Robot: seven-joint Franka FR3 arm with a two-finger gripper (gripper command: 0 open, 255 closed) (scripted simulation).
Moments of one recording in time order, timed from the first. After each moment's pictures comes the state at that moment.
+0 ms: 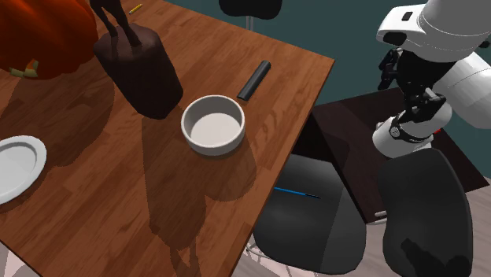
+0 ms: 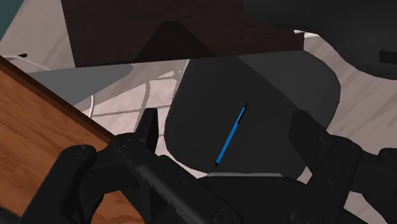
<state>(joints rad) -0.02 -0.76 0.07 -2.45 0.06 1.52 0.12</state>
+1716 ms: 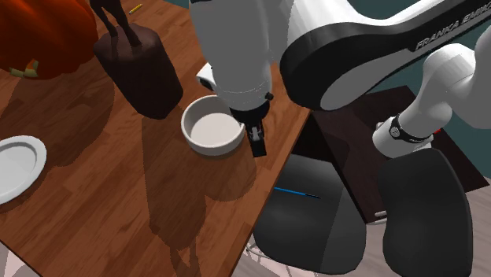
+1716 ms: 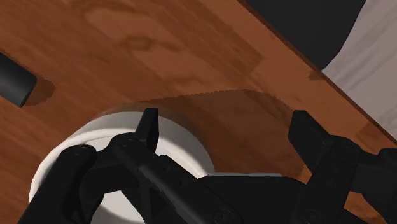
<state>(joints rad) -0.07 0.20 0.05 -1.66 0.00 1.71 0.11</state>
